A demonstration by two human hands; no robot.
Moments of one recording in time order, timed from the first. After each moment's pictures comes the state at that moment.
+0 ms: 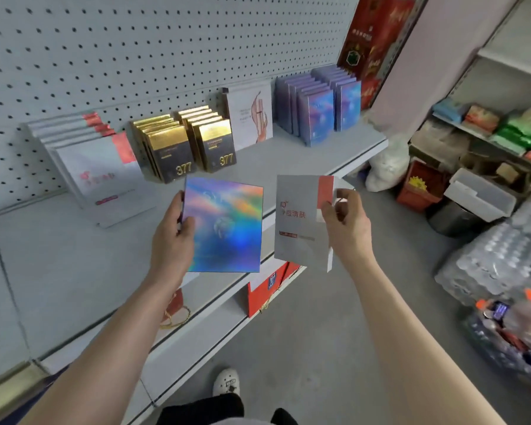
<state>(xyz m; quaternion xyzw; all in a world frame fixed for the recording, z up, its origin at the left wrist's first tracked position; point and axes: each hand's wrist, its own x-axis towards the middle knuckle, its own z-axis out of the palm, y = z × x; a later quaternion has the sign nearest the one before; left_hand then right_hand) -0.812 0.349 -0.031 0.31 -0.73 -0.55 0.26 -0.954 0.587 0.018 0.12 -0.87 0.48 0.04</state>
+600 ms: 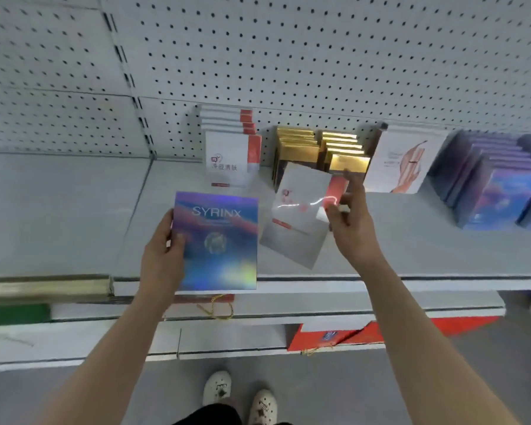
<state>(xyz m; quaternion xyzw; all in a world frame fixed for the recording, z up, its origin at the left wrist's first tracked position) -0.748 0.329 -0.046 0.58 -0.53 -0.47 0.41 -1.036 0.406 0.003 0.47 -0.73 0.46 -0.17</state>
